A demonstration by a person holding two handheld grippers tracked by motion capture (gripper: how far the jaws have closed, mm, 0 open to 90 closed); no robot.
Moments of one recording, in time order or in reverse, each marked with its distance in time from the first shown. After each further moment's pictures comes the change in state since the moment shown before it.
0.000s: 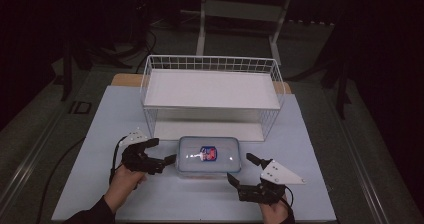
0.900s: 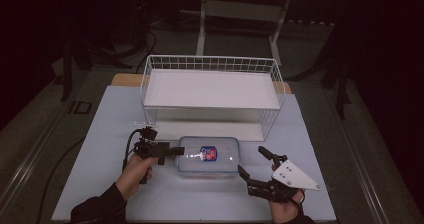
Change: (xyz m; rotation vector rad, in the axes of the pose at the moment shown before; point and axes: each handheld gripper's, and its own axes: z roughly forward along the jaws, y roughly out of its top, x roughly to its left) left arm 0.029 0.010 0.043 0.216 -0.098 -0.373; right arm -0.005 0.017 -0.021 -0.084 -0.113 -0.085
